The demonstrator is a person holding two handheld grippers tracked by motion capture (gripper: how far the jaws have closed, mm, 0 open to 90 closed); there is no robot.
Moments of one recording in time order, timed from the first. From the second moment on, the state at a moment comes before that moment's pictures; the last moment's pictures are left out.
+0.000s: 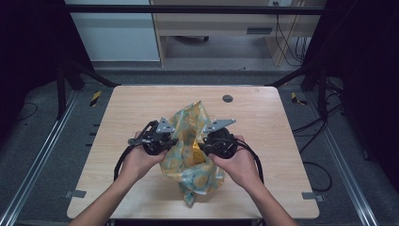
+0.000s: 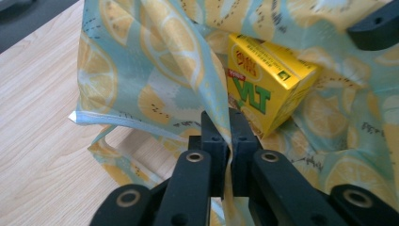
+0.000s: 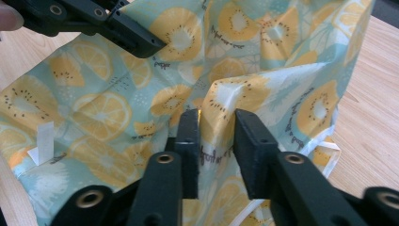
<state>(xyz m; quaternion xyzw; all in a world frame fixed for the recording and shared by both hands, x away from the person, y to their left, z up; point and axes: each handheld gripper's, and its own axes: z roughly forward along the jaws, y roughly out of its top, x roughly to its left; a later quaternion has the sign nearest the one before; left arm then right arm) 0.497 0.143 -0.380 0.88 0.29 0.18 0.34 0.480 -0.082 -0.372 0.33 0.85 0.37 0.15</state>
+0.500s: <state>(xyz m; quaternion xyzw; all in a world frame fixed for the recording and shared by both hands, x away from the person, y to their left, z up) 0.484 0.135 -0.362 0.87 0.27 0.18 0.38 0.479 -0.088 -0.364 0.32 0.85 0.39 0.16</state>
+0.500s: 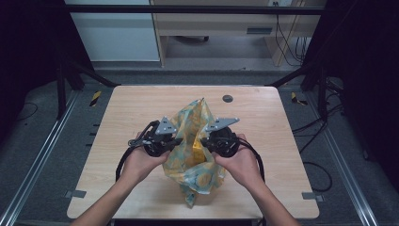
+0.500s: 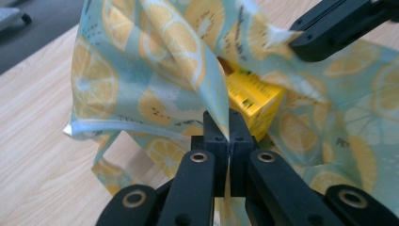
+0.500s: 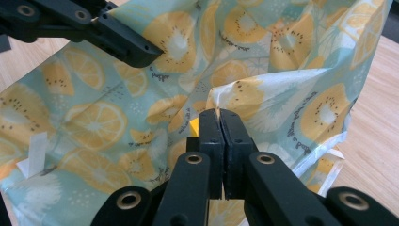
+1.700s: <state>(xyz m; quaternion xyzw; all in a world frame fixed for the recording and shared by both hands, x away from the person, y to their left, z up) 0.479 0.152 -0.328 0.85 0.26 0.19 0.41 0.480 -0.136 -0.335 0.36 0.82 0.41 0.19</state>
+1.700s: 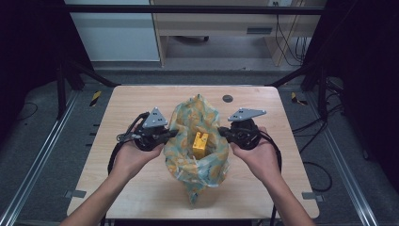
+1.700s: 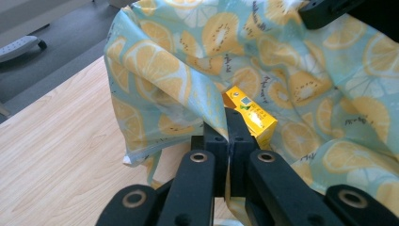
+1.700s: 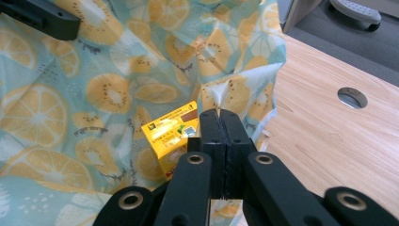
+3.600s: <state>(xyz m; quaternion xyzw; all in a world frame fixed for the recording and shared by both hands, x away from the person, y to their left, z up) 0.483 0.163 -0.395 0.87 0.29 0.16 0.36 0.481 -0.165 -0.393 0.41 0.81 0.38 0.17</state>
